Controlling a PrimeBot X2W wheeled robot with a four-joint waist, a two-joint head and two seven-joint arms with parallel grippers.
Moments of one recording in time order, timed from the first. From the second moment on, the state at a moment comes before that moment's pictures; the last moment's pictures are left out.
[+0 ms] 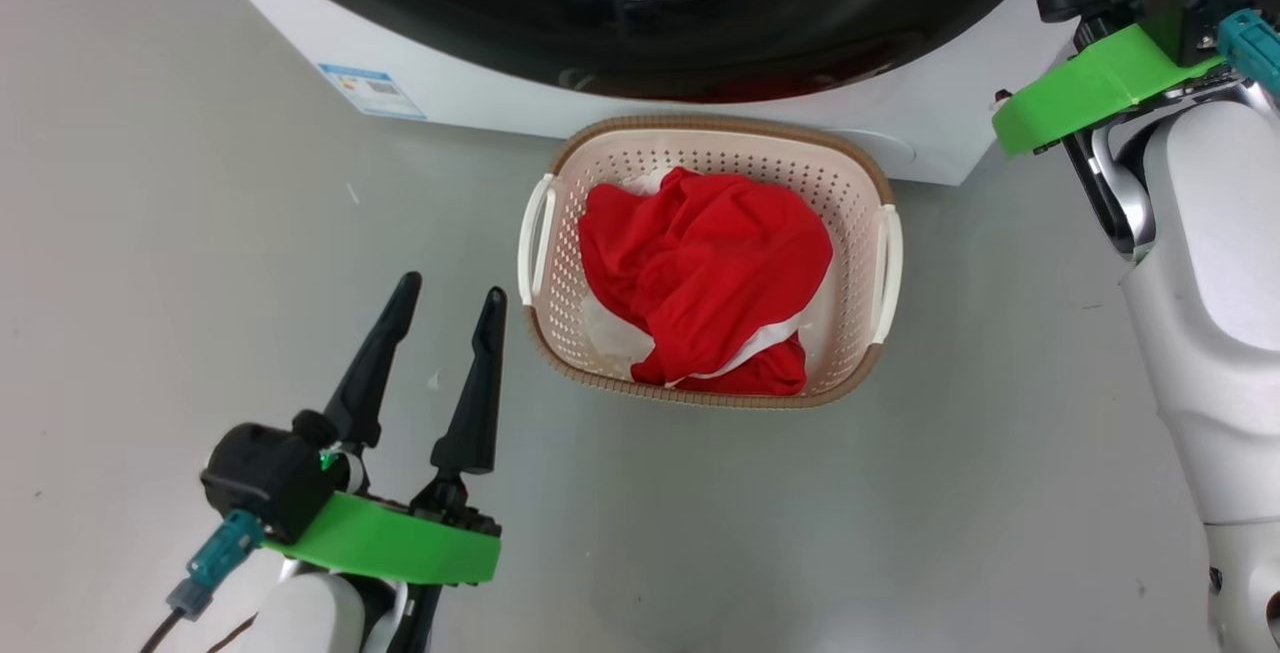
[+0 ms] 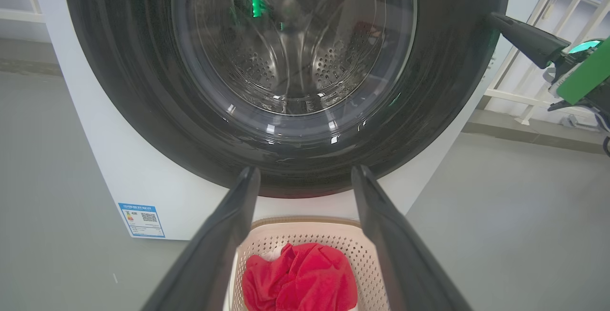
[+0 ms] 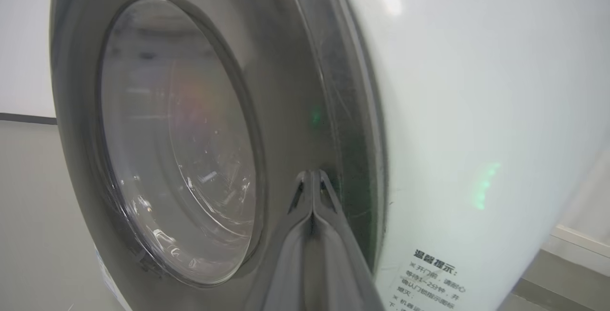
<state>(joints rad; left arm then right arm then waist) -0.29 0.04 -0.18 0.12 -0.33 -0.13 -0.25 -0.91 -0.16 0.12 0.53 0.04 0.14 -0.26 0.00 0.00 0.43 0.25</state>
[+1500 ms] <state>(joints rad) -0.13 0.04 -0.03 0.20 -0.33 -0.11 -0.25 -0.08 -0.05 -0.14 0.12 0.13 0.13 -0.26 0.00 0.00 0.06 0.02</state>
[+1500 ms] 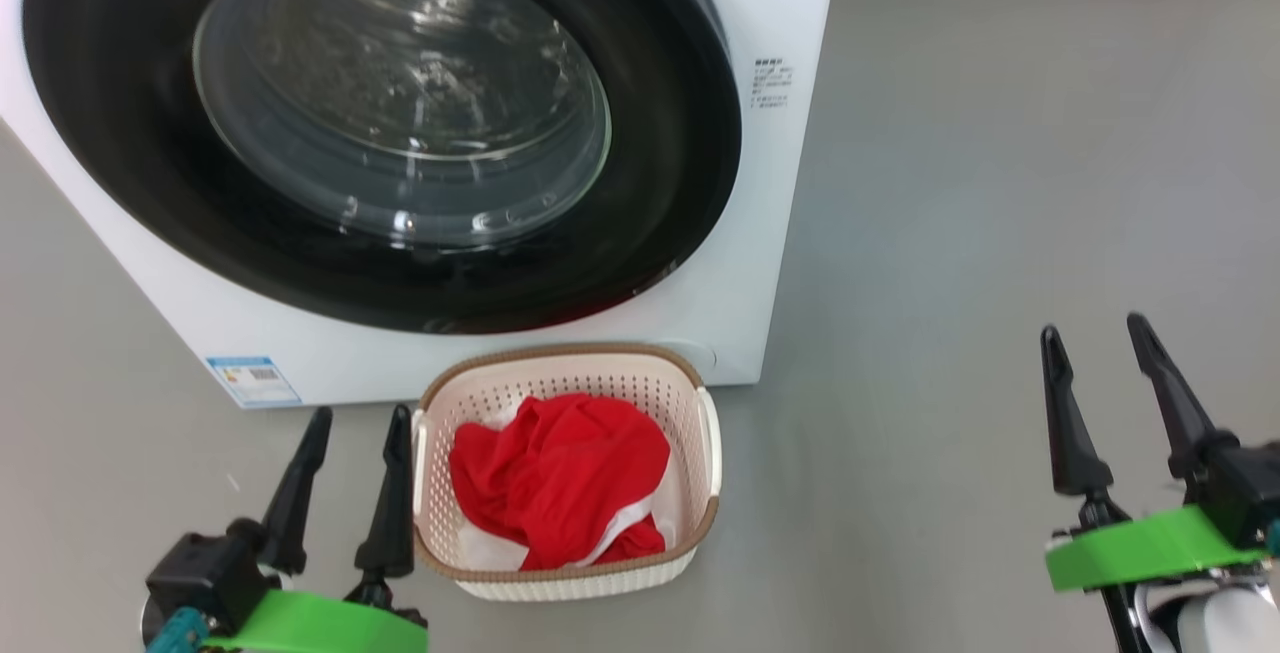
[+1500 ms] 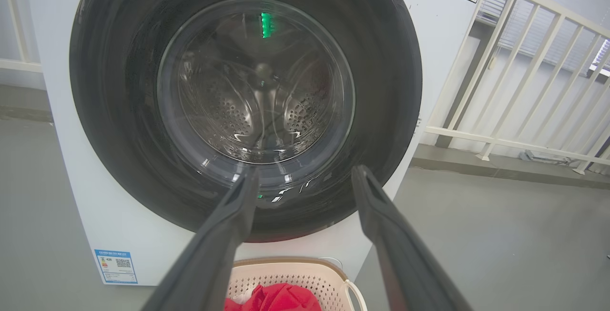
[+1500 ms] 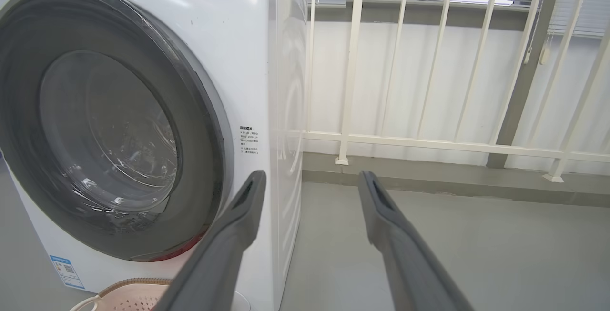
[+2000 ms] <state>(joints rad) -0.03 0.05 0.00 0.18 -0.30 -0.12 -0.25 0.16 -0.04 -0.15 -0.02 0.18 0.13 -0.26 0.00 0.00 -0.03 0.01</state>
